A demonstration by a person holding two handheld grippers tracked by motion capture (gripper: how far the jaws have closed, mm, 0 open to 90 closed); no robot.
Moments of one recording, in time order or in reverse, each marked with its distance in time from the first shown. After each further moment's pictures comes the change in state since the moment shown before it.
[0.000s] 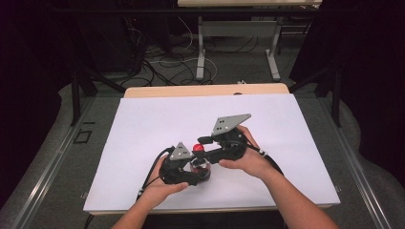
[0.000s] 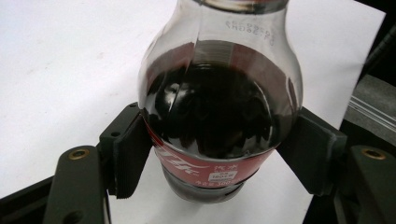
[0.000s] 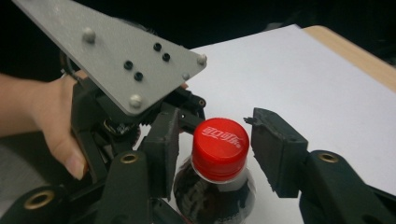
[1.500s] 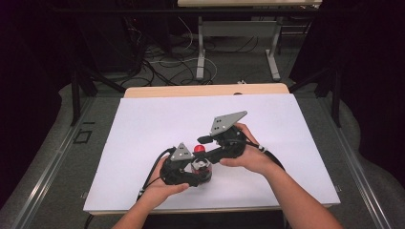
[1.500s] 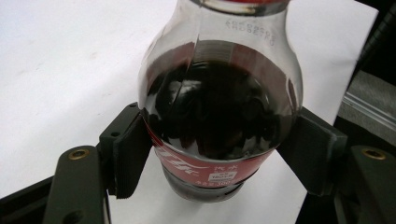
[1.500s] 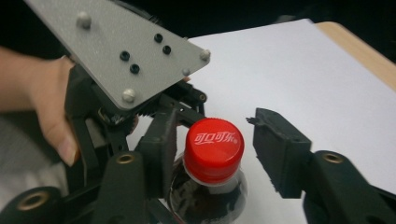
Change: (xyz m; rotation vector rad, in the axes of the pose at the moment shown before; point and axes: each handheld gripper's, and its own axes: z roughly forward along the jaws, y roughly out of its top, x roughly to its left) left arm -0.002 0.001 0.000 -0.002 -0.010 -0.001; right arm -0.005 0.004 0.002 0.047 0.034 -0.068
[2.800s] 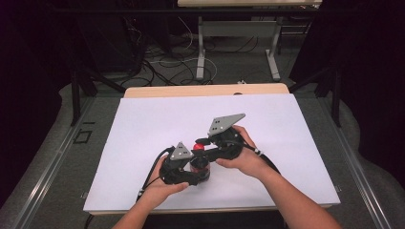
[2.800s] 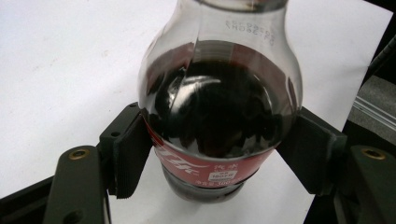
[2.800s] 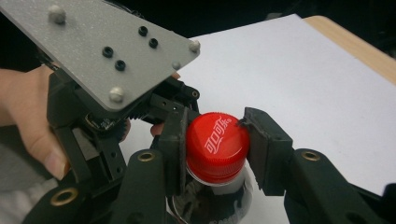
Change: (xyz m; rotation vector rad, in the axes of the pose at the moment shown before) left arm -0.001 0.000 -0.001 -0.010 0.018 -0.011; right arm -0.002 -0.004 0.008 0.003 -0.009 0.047
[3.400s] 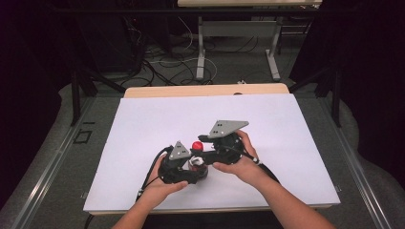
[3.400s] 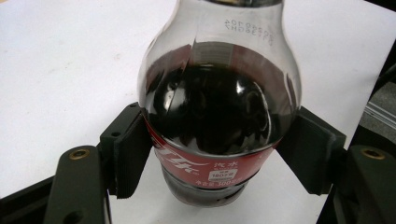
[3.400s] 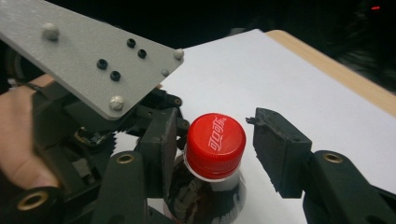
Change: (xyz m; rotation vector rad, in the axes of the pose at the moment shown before) left arm 0.004 0.000 -0.002 0.000 0.040 0.013; right arm 0.021 -0.002 -0.001 -0.076 -0.181 0.035
